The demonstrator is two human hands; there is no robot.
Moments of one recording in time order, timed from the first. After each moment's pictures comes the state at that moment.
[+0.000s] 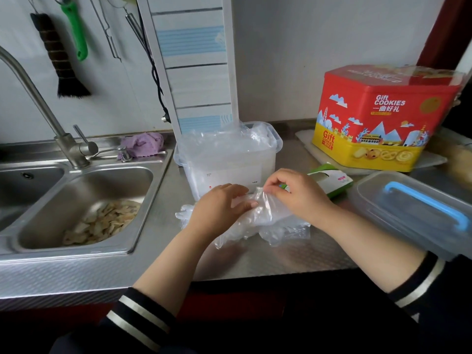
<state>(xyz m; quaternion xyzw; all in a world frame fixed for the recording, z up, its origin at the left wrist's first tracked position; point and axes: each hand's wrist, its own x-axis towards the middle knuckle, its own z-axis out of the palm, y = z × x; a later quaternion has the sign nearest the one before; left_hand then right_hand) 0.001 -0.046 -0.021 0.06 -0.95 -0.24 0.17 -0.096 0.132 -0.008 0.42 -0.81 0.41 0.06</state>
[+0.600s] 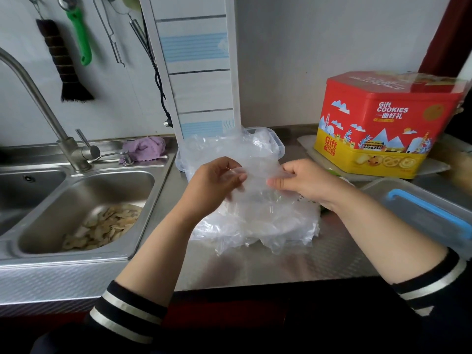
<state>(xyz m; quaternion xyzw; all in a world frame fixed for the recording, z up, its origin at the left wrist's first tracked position) 0.003 -0.055 0.035 0.03 -0.84 -0.49 0.20 -0.101 0.133 0.043 0.28 -0.78 0.52 -0.21</state>
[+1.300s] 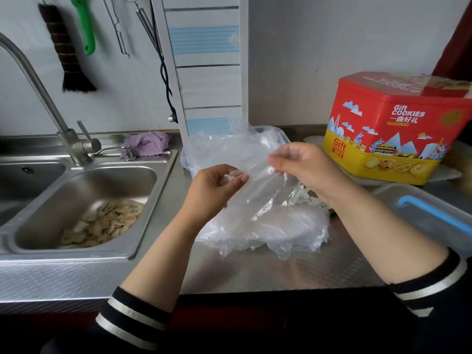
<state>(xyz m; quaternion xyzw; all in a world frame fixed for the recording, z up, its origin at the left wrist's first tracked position) 0.001 -0.068 0.015 0.08 -0.81 -0.53 0.25 -0.104 0.110 0.054 0.32 -0.78 0.53 -0.06</state>
